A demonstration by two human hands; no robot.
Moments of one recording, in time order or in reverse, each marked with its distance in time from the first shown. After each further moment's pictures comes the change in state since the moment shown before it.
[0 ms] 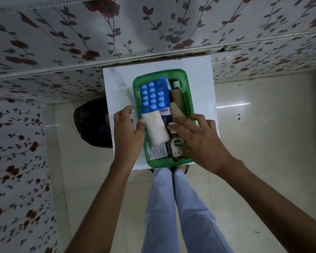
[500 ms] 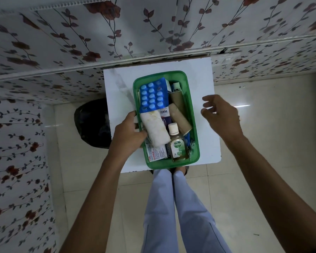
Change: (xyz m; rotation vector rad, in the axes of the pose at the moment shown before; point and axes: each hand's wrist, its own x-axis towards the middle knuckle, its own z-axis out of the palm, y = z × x) left_hand 0.006 0.006 -0.014 -0.123 -0.336 -0.225; right_hand 0.034 0.053 -0.013 0.532 0.130 0.663
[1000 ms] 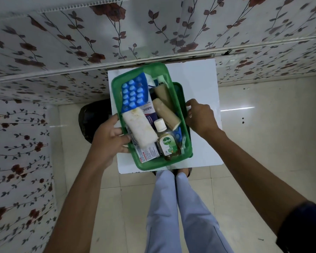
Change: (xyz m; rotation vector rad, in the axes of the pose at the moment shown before) left_hand -0.007 -0.018 -0.039 -0.290 -0.033 -0.008; right_hand 0.026 -0.007 0.053 -0.311 -0.171 -0.101
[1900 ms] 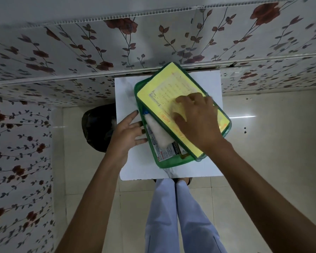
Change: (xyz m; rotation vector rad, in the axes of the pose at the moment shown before) left_hand 0.022 0.013 0.022 -0.240 0.018 -0.050; right_hand -0.032 -0.062 -0.042 -0.120 0.197 -0.201
